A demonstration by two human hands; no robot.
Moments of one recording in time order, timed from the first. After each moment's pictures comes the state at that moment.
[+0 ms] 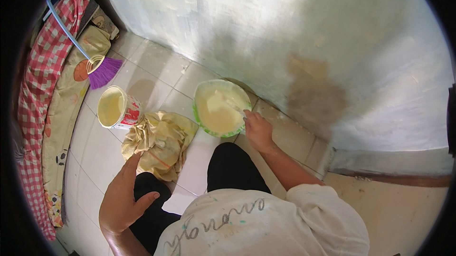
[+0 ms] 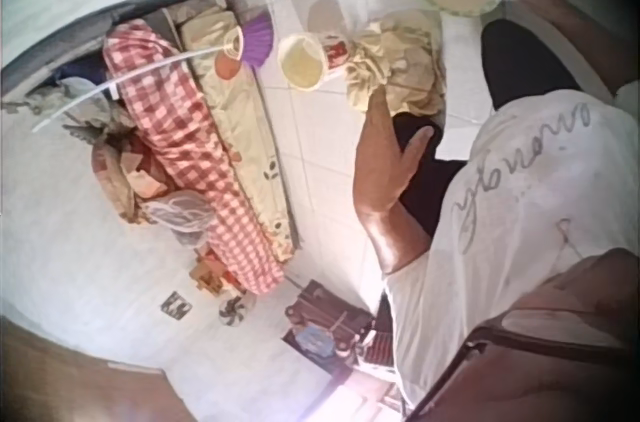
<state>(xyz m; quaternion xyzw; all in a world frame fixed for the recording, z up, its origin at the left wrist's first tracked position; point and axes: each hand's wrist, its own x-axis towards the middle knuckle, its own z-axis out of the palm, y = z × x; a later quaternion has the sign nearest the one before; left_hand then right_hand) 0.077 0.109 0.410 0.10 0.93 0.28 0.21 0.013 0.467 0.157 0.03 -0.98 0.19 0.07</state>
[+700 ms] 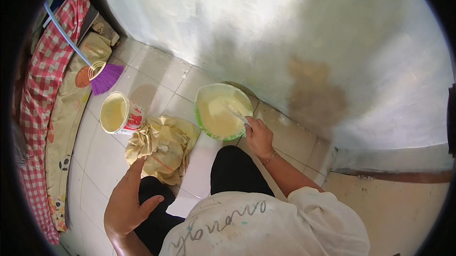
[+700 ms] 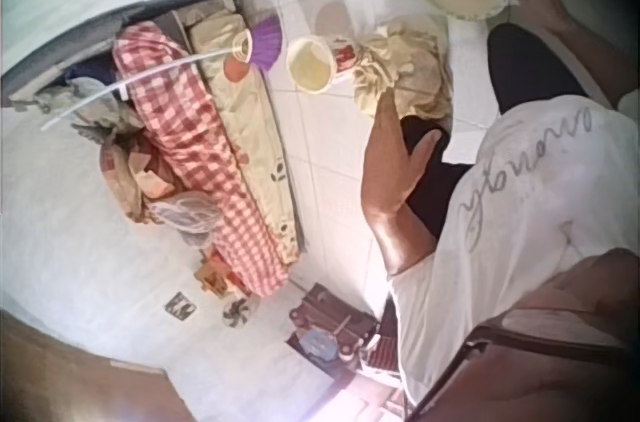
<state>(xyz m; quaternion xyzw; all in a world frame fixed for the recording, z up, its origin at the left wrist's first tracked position) 0.080 0.107 0.413 0.09 0.93 0.26 0.22 0.028 0.445 0.161 -0.03 -0.95 0.28 0.09</state>
